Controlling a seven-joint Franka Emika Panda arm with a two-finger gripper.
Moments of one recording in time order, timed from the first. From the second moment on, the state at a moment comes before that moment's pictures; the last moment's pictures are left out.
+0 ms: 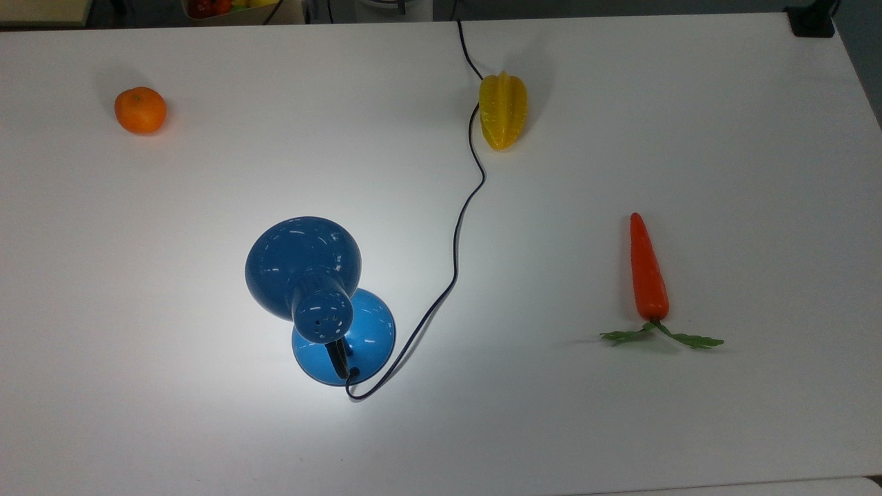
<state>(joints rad) 0.10 -0.01 -0.03 -1.60 0.03 1.68 -0.05</state>
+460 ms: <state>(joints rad) 0.10 -0.01 -0.03 -1.60 0.04 1.68 -0.05</state>
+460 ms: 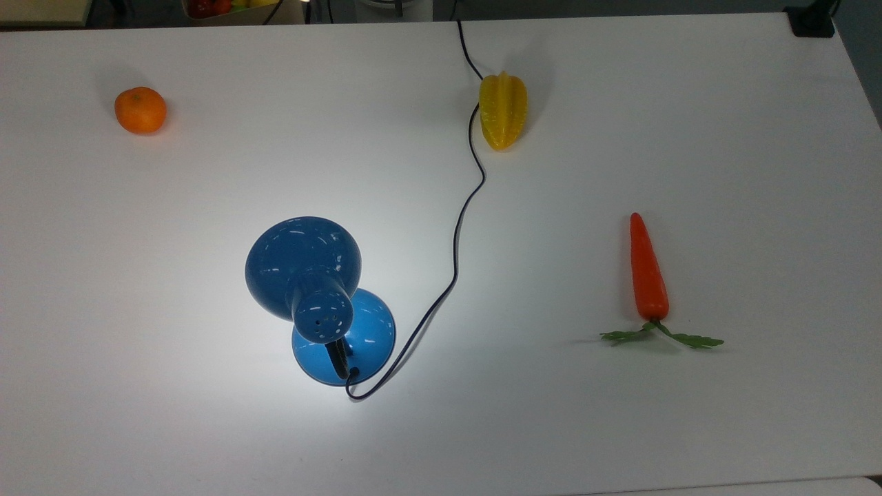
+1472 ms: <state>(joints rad) 0.10 -0.01 -0.03 -1.60 0.04 1.70 -0.12</state>
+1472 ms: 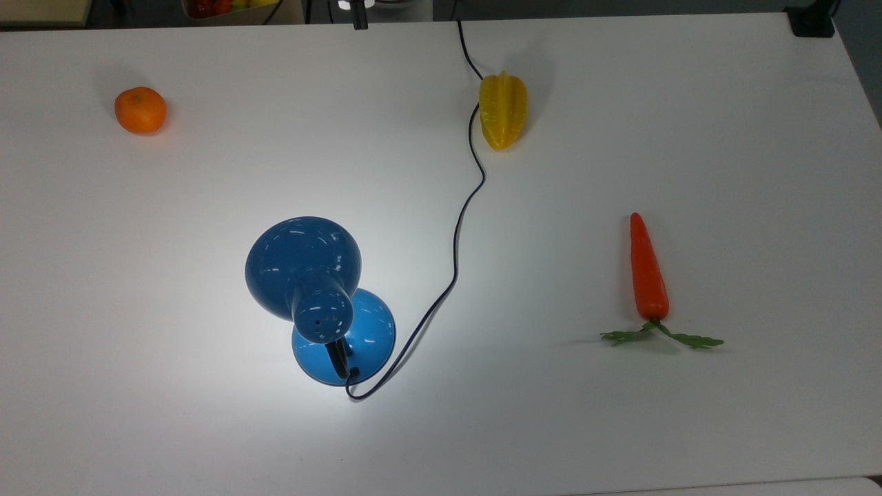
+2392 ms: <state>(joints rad) 0.10 0.01 -0.03 -1.64 0.08 1.74 -0.13</state>
